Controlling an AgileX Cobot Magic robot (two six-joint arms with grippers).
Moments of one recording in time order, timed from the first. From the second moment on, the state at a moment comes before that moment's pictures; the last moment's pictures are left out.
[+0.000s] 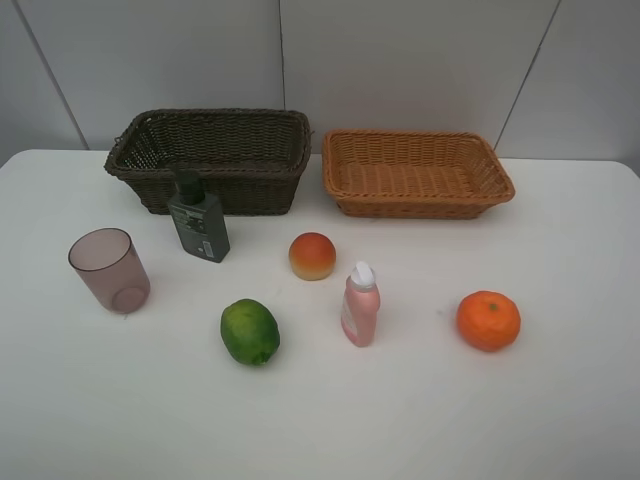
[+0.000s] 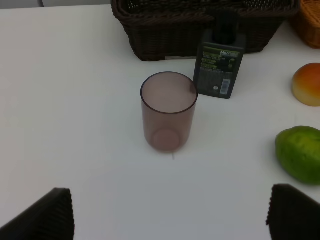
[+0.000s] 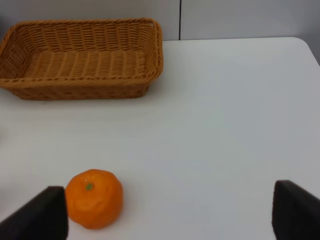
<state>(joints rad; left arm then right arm) -0.03 -0.01 -0.51 -0.05 1.06 0.00 0.02 0.00 -0.52 -0.09 1.06 0.07</state>
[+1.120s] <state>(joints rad) -0.03 -0.01 -0.51 -0.05 1.06 0.00 0.02 0.00 -0.52 -0.09 1.06 0.07</state>
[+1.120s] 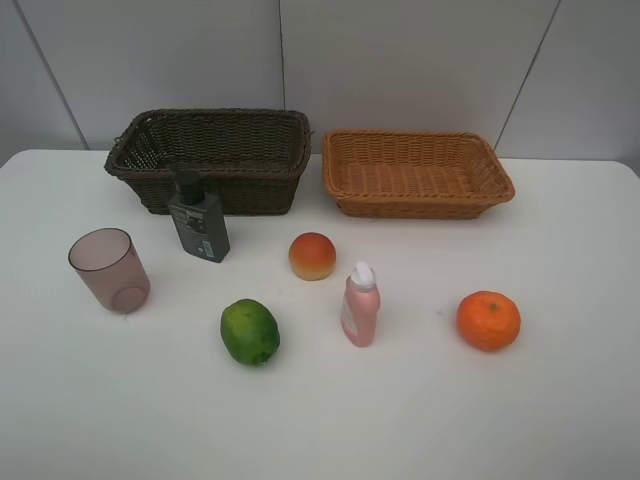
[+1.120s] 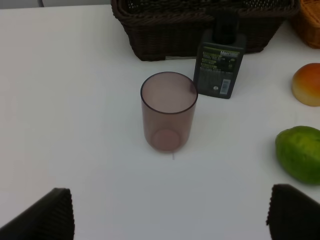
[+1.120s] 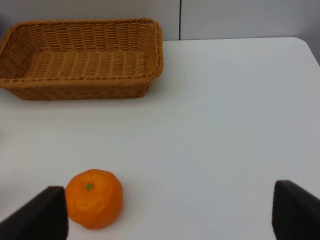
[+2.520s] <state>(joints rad) -0.03 -0.01 -0.51 -0.05 1.06 0.00 0.02 0.23 -0.55 -0.07 1.05 0.08</state>
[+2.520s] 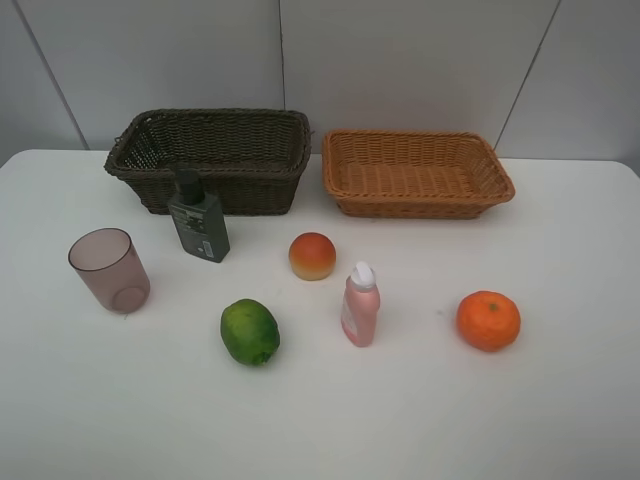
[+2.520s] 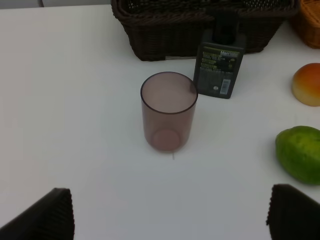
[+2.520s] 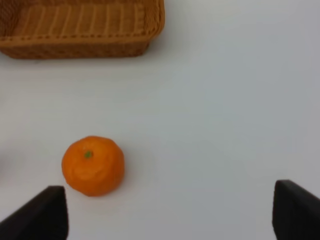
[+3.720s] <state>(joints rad) -0.03 -0.01 -0.51 -0.05 1.06 0.00 0.38 1.35 -0.78 -0.11 0.79 0.19</state>
